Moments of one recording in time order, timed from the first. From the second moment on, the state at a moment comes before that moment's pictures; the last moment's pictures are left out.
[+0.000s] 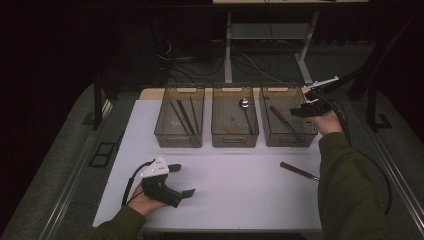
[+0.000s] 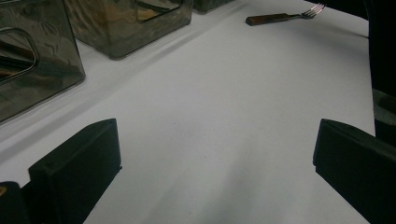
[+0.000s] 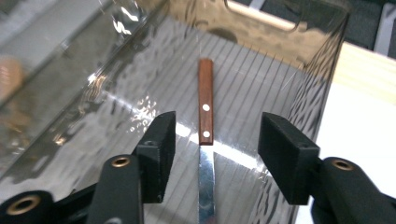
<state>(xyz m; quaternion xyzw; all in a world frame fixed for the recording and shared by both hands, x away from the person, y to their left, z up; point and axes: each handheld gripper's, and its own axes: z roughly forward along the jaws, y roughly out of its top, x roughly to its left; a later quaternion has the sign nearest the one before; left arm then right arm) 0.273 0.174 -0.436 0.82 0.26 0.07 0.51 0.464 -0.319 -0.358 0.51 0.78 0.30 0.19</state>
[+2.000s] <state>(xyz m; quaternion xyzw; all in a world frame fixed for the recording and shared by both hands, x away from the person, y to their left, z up) 0.272 0.174 -0.436 0.82 0.26 0.07 0.50 0.311 -0.359 -0.431 0.43 0.87 0.24 0.08</state>
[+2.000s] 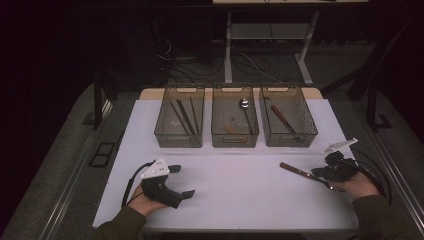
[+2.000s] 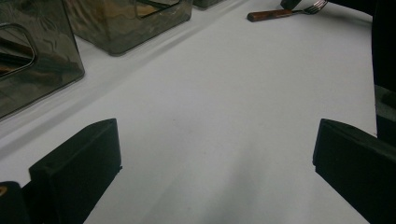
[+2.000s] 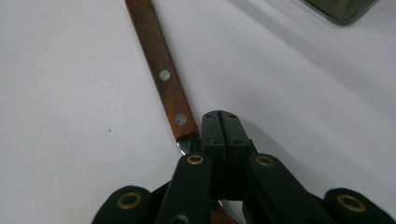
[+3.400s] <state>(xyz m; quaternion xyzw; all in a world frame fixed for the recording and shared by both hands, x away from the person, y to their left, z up) 0.272 0.173 -0.437 0.82 0.26 0.07 0.50 0.329 -0.320 -0.424 0.29 0.95 0.14 0.05</state>
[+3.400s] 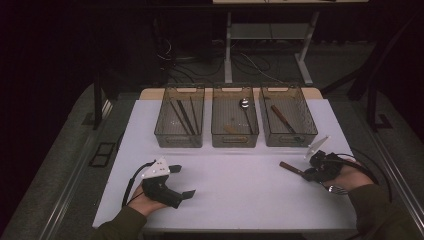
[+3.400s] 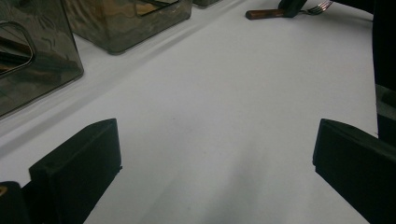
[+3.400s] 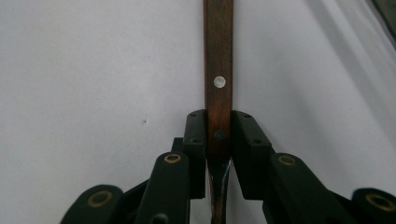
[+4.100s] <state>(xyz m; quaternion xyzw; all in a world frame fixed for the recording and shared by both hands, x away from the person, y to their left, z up) 0.272 0.174 -0.436 0.82 0.26 0.07 0.50 0.348 -0.313 -0.408 0.29 0.95 0.14 0.03</state>
